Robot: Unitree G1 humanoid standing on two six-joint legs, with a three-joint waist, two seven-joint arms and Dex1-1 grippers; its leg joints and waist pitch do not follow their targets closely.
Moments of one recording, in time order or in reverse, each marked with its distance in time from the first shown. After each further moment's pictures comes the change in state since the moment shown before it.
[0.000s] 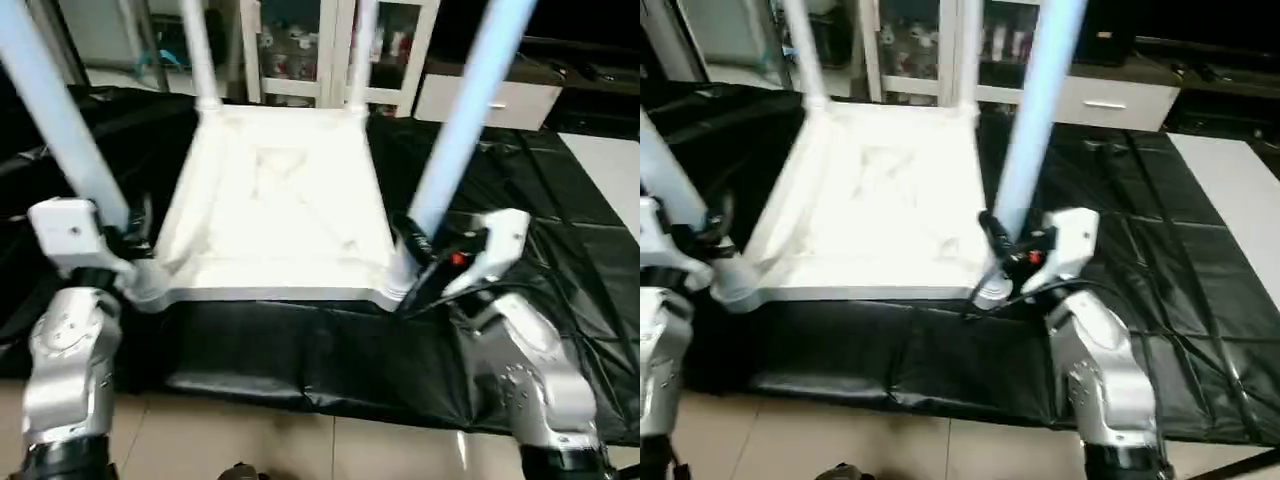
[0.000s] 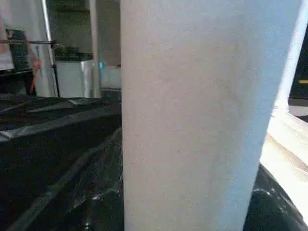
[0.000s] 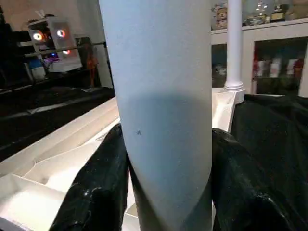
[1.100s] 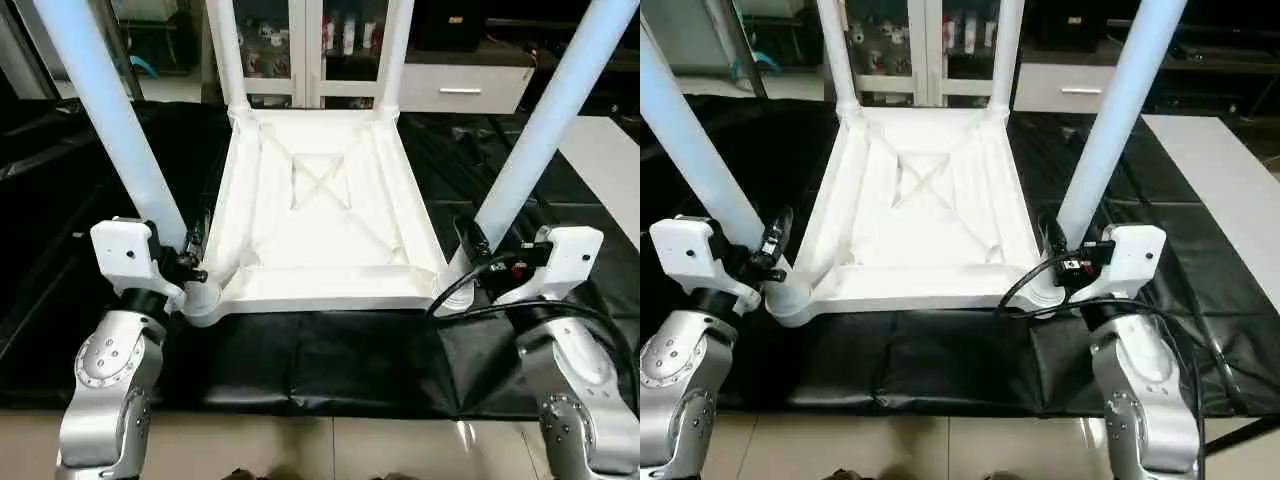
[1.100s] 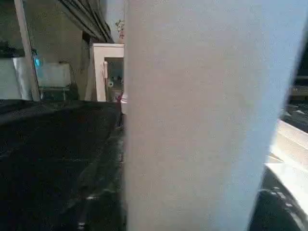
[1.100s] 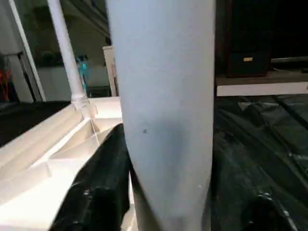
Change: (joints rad) left arm 0.161 -0.084 -0.136 -0.242 -0.019 0.066 -0.012; right arm 0.114 -0.005 -0.104 -0.147 -0.022 0.003 -0.157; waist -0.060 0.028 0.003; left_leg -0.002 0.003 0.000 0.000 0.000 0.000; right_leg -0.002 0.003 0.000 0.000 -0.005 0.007
